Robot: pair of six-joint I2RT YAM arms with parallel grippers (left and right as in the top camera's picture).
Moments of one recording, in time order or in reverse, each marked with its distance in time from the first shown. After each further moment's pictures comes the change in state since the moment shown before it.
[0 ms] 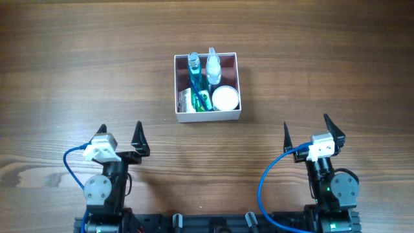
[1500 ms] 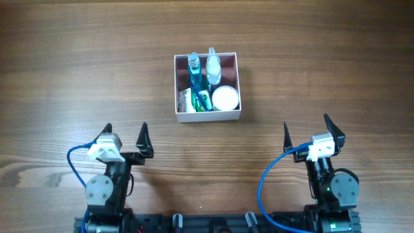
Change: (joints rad) left arm -0.042 0.000 0.000 0.002 0.017 0.011; right arm 0.000 0.000 0.000 0.000 0.000 0.000
